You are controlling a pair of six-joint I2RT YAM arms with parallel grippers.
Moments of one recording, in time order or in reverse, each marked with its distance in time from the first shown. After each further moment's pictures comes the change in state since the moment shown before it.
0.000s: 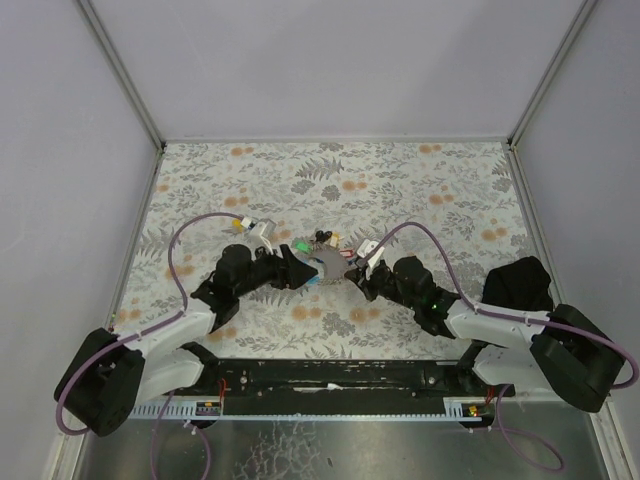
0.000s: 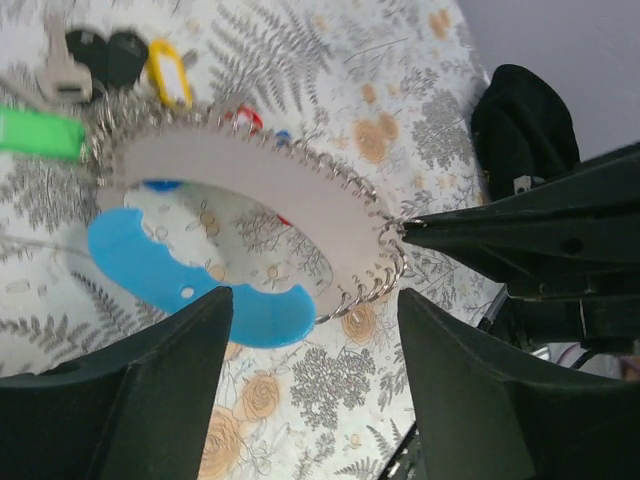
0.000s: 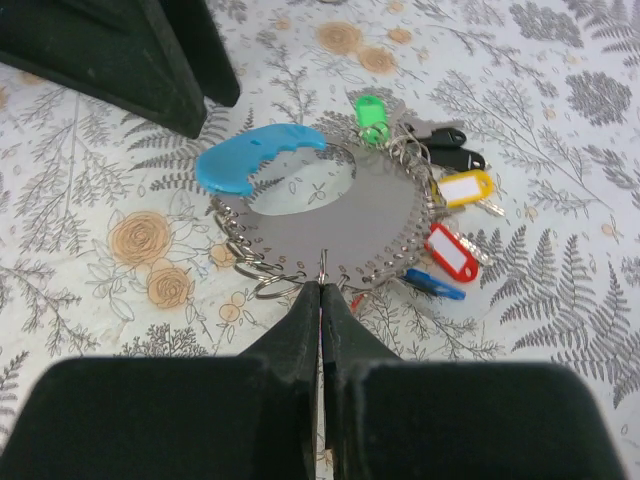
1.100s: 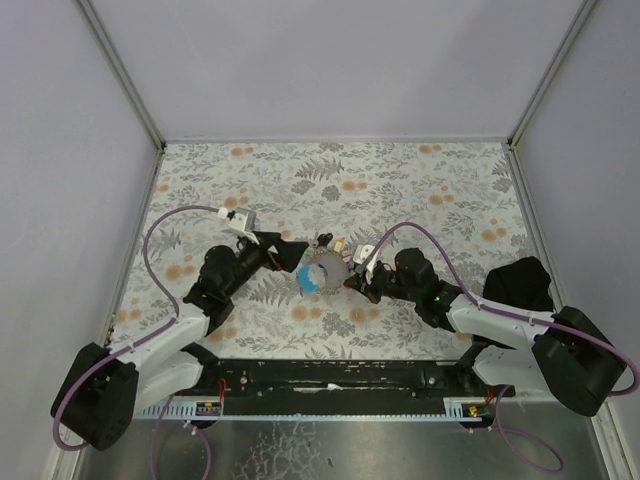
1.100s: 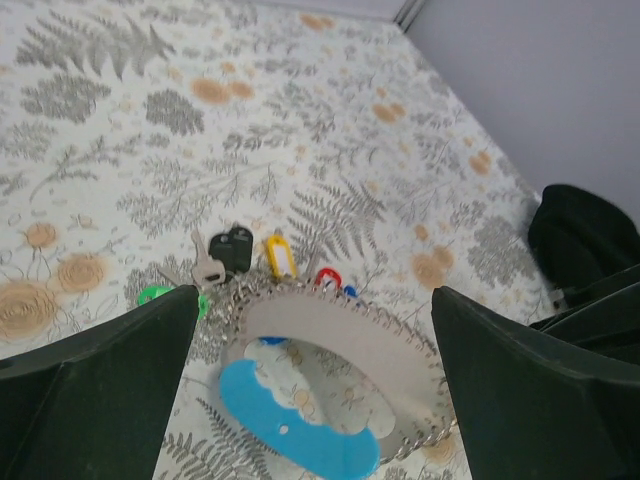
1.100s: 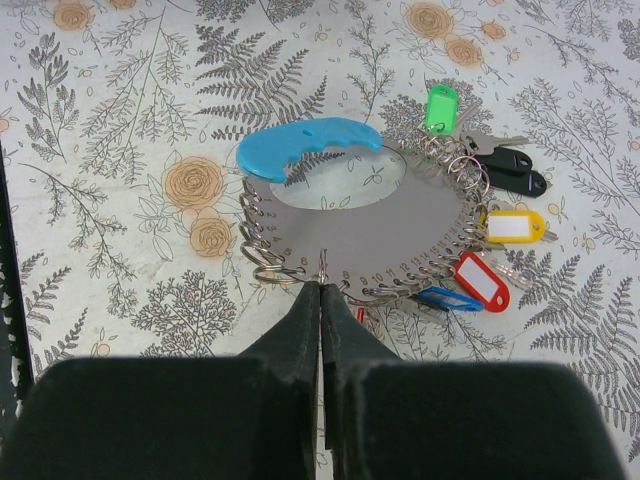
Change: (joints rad) left arm 0.047 -0.116 -0.031 0.242 -0.195 0.207; right arm -0.085 -0.024 0.052 -0.173 -0.296 -0.161
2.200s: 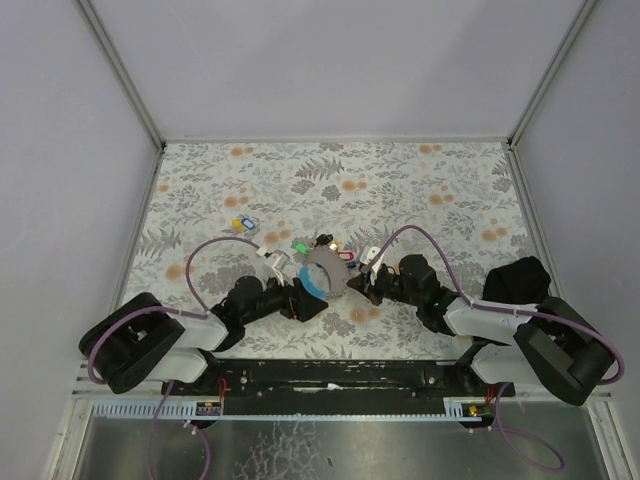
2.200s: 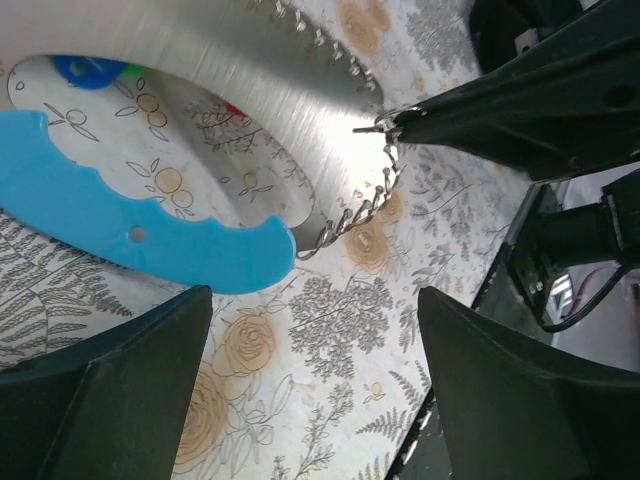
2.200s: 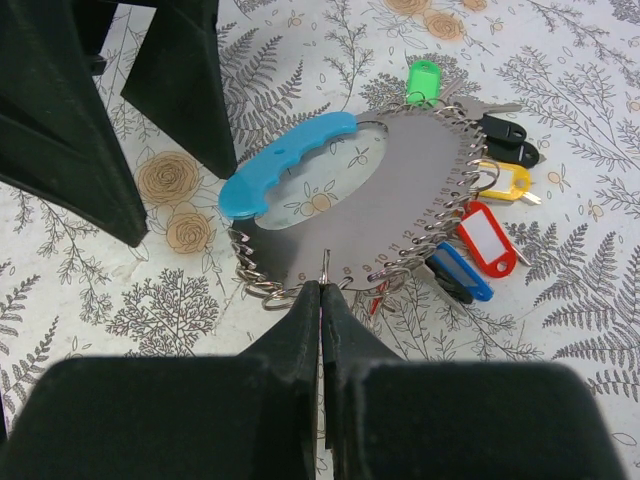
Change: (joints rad) left arm -0.226 0.359 -0.218 0.306 0.153 -0.217; right arm -0.027 0.077 -0.100 0.220 0.010 0.067
